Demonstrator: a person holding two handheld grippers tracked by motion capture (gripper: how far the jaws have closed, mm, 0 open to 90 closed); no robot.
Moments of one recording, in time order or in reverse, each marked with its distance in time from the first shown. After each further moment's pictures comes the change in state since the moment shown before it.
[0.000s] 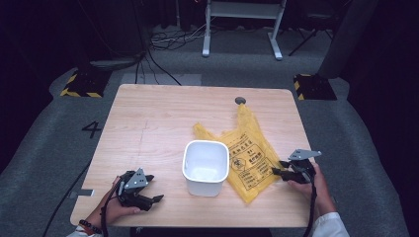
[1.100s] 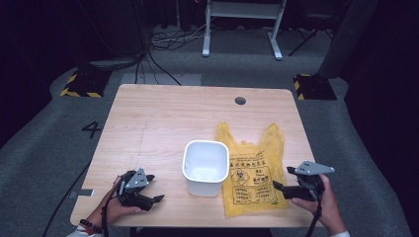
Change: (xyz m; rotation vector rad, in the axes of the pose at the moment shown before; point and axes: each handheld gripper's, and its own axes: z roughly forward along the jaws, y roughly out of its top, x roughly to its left) left arm 0.000 0.001 0.002 0.001 -0.004 -0.001; right arm 0.053 0.006 -0.051 -0.043 -0.053 0.035
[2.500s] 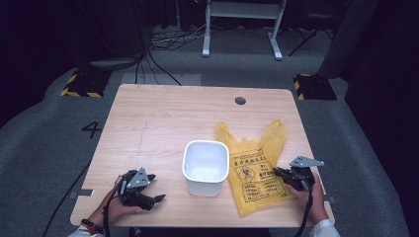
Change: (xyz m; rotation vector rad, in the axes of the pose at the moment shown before) left arm 0.000 0.003 0.002 0.003 0.004 0.001; right arm -0.029 -0.020 0.047 -0.033 -0.003 0.079
